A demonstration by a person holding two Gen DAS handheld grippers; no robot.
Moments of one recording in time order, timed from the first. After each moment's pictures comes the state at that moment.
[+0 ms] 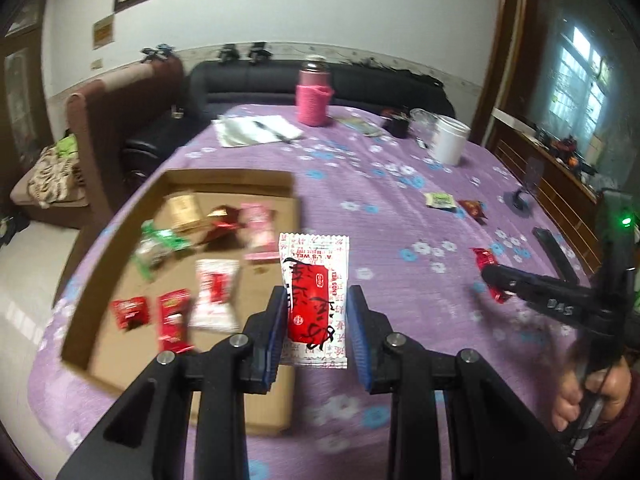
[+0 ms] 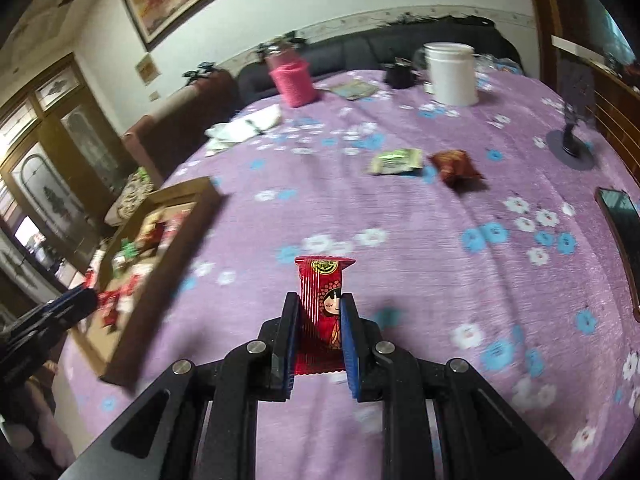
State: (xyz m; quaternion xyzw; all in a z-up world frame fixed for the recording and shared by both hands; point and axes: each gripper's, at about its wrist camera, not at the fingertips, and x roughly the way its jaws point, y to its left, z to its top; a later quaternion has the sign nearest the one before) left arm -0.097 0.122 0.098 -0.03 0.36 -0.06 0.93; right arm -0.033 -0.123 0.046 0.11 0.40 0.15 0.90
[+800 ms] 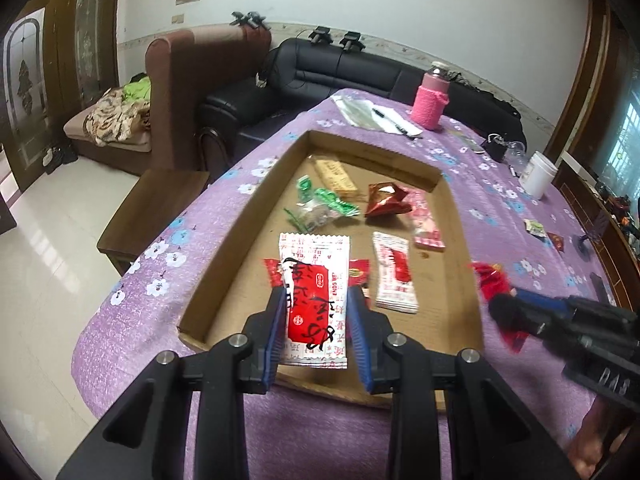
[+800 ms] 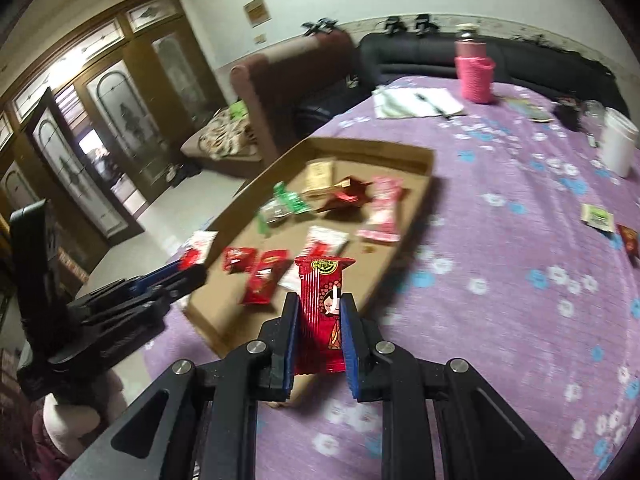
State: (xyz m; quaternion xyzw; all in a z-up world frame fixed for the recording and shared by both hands) left arm -0.106 0.259 0.063 -0.11 0.39 0.05 0.91; right arm -0.045 0.078 0.060 0.01 0.42 0.31 0.85
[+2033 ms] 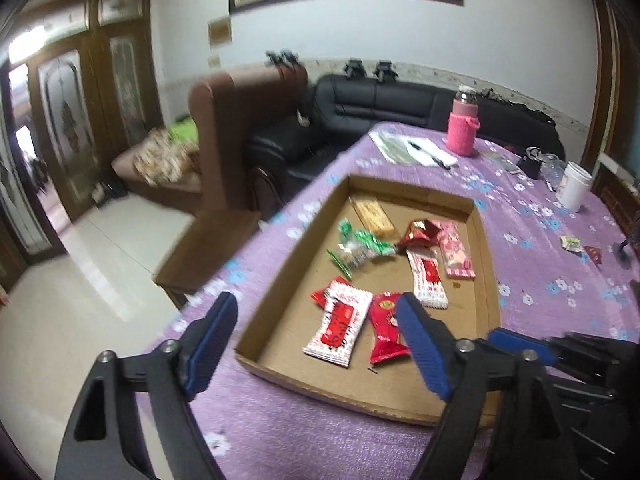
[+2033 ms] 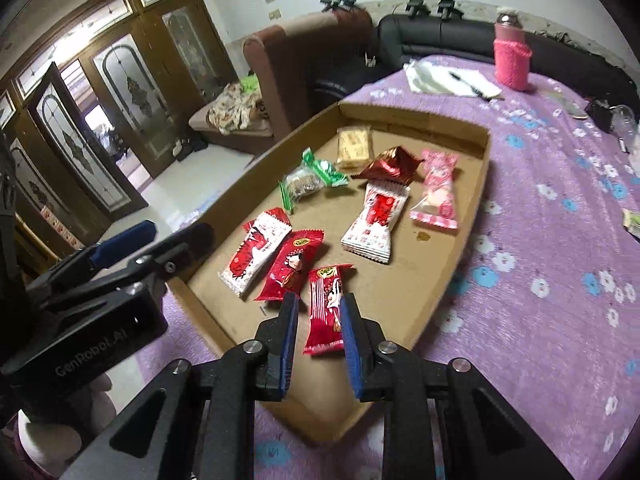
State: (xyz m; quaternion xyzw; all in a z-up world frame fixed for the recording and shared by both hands) left arm -0.131 0.233 0.104 -0.03 0.32 0.16 0.93; right arm -0.053 0.103 0.041 0.00 0.43 0.31 0.85
